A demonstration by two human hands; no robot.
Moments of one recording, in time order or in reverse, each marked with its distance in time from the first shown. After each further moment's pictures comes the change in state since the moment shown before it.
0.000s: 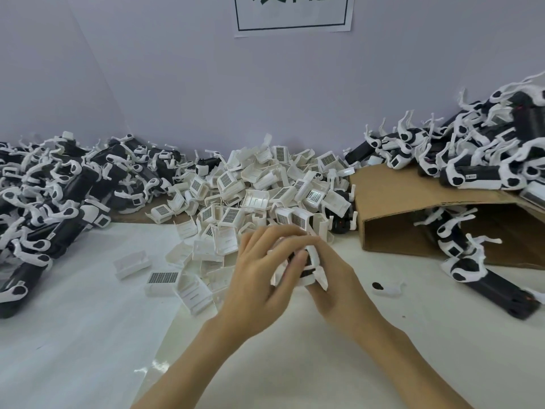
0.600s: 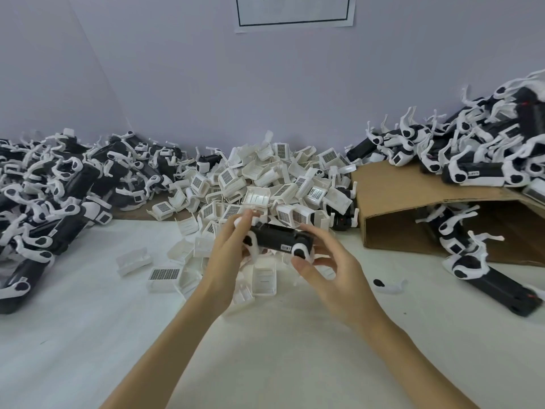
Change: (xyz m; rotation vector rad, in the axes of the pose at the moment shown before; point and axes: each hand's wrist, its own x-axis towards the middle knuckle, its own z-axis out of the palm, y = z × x) left_hand 0.016 -0.030 -0.021 -0.667 0.113 -0.984; right_hand 0.002 -0.020 -0.004 0.232 0.071 0.256
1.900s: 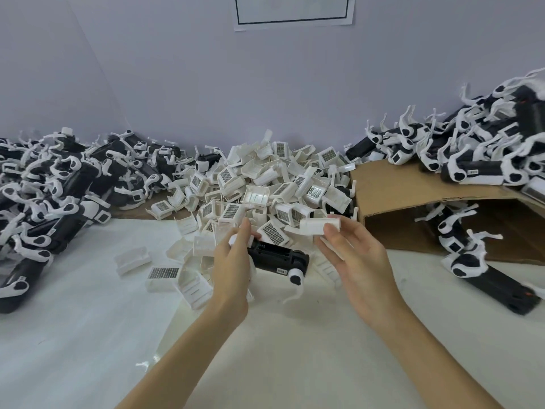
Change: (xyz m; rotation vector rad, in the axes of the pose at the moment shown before) left_hand -0.007 -0.017 0.016 -0.064 0.238 -0.100; right_hand 0.015 -0.001 -0.015 0.759 0.234 0.220
